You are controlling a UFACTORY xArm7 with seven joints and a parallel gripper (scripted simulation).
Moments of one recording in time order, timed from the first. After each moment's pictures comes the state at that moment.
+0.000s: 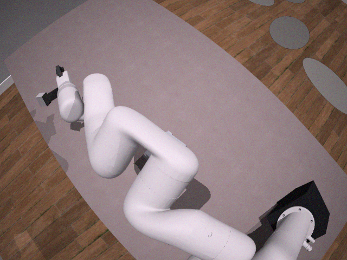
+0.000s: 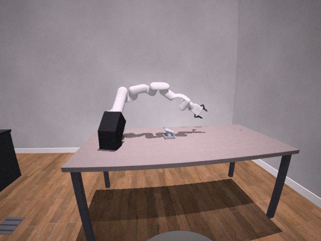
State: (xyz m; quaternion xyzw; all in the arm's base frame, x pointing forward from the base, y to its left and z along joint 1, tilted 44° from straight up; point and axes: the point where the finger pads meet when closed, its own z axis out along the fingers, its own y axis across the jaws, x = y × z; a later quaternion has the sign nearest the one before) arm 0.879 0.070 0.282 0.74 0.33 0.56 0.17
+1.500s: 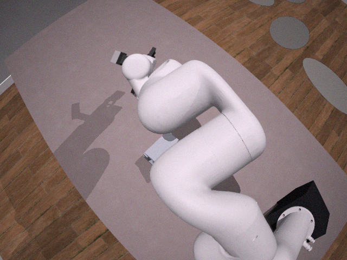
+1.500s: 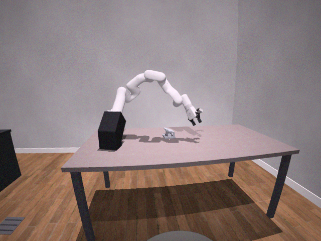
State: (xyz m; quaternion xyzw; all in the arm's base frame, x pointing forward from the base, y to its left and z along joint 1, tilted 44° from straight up) arm 0.723 -0.072 0.059 0.94 0.07 0.32 -0.10
